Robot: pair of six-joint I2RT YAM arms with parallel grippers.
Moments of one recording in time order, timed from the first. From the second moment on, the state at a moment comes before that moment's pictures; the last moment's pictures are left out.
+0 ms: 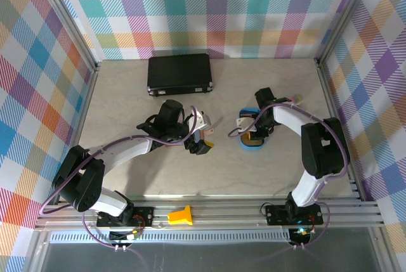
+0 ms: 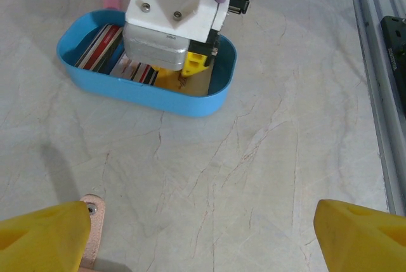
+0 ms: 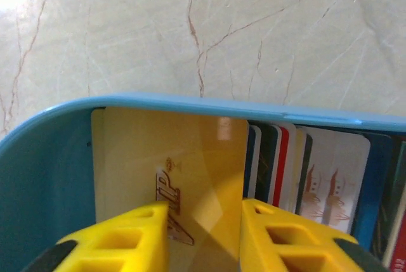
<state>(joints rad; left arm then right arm) -0.61 1.45 0.86 -0.08 0.63 0.39 0.28 1.73 1.10 -0.72 -0.23 -1.43</state>
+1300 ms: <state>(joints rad) -0.61 1.45 0.86 -0.08 0.65 0.39 0.24 1.59 1.22 -1.01 -0.34 -1.27</state>
